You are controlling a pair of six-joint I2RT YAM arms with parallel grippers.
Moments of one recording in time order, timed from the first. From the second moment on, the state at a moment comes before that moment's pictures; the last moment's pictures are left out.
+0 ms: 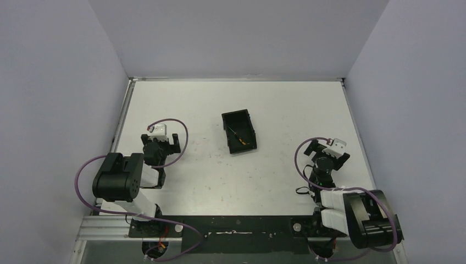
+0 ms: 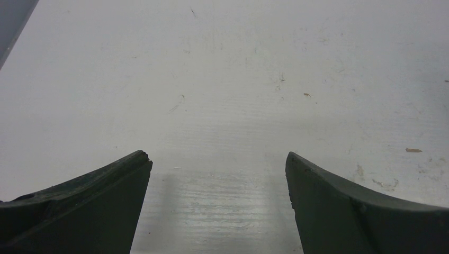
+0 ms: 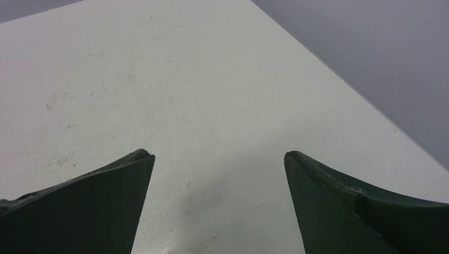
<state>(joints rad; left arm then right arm) -0.04 1.62 0.23 1.16 -0.08 -0.02 0.11 1.16 0.01 1.01 0.57 0.14</state>
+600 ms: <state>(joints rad) -0.04 1.62 0.23 1.16 -0.08 -0.02 0.11 1.62 0.11 1.39 0.43 -0.05</state>
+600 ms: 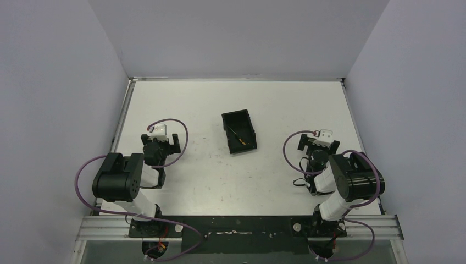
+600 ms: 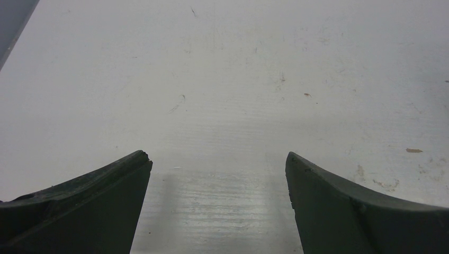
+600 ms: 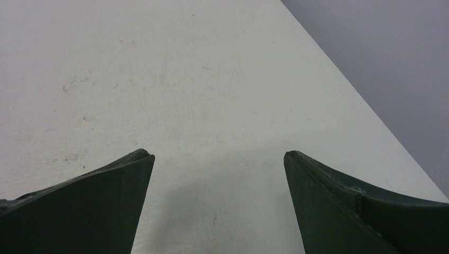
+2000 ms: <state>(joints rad) -0.04 1.62 0.23 1.16 -0.08 -0.02 0.11 1.62 0.16 1.33 0.41 -0.08</state>
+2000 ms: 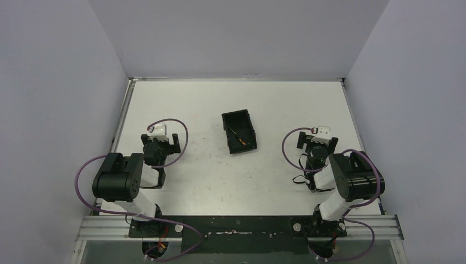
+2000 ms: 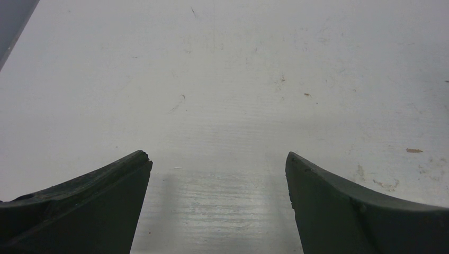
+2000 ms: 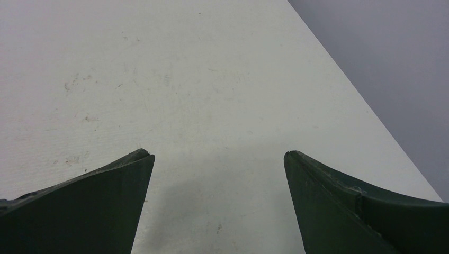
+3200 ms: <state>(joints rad) -0.04 1.62 0.23 1.16 -0.08 -0.02 0.11 1.62 0.16 1.32 0.40 -0.08</state>
